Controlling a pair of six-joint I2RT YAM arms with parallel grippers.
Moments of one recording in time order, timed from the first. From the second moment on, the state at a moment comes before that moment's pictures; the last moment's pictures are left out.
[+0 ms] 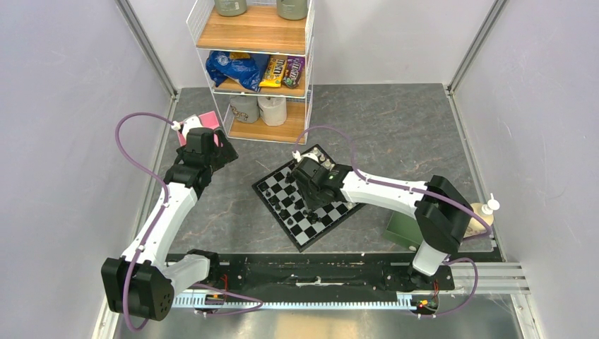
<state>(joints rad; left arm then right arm) -0.16 1.09 0.89 -0.48 -0.31 -0.53 0.98 1.70 1.20 -0.60 0.18 0.52</state>
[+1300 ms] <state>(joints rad) -0.16 1.09 0.89 -0.47 -0.31 -0.53 0.98 1.75 1.19 -0.59 0.08 0.50</state>
